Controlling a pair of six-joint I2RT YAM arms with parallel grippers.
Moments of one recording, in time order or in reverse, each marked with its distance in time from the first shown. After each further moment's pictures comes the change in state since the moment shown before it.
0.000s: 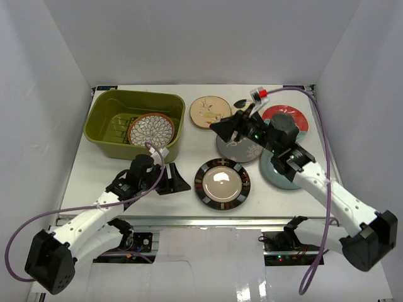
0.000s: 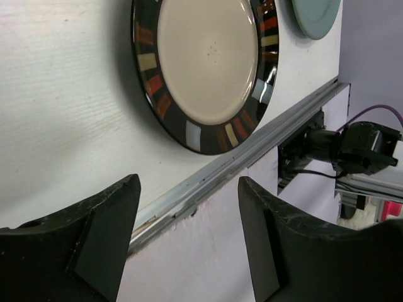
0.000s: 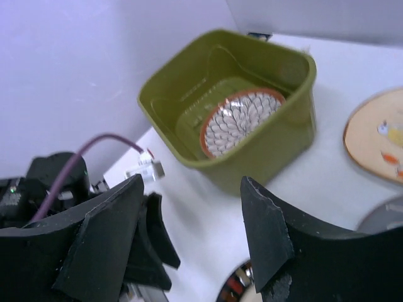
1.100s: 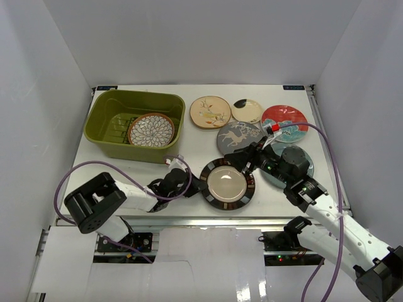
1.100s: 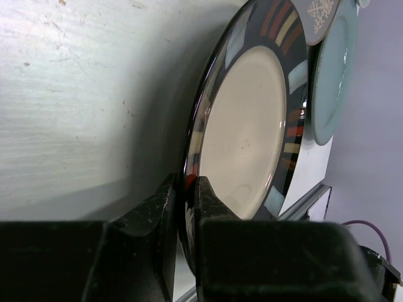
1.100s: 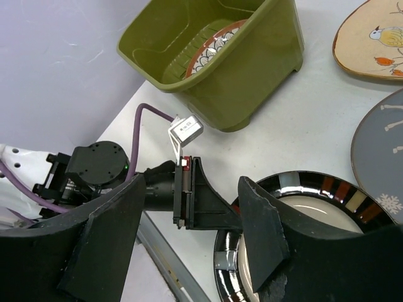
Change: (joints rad) left arm -0.361 0.624 -0.098 0.831 -0.522 -0.470; right arm -0.006 -0.396 -0.446 -0.056 0.021 0.050
